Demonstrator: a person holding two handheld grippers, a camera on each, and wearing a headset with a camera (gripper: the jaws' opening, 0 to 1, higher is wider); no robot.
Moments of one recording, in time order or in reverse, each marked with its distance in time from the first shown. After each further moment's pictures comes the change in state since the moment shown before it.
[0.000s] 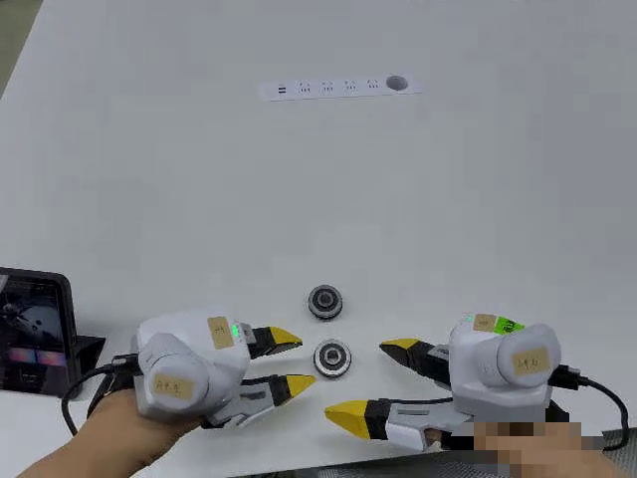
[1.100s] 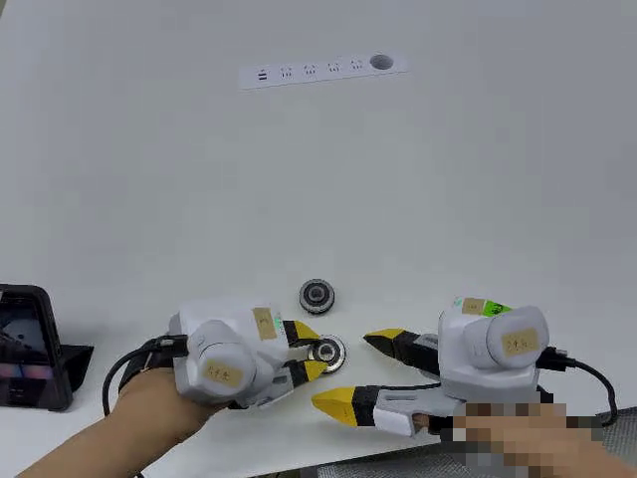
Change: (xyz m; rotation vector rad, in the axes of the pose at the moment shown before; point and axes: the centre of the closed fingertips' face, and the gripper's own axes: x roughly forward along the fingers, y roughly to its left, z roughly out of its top) left arm 0.034 0.000 0.000 0.119 0.116 -0.072; right arm 0.007 -0.002 0.007 0.080 -0.039 0.036
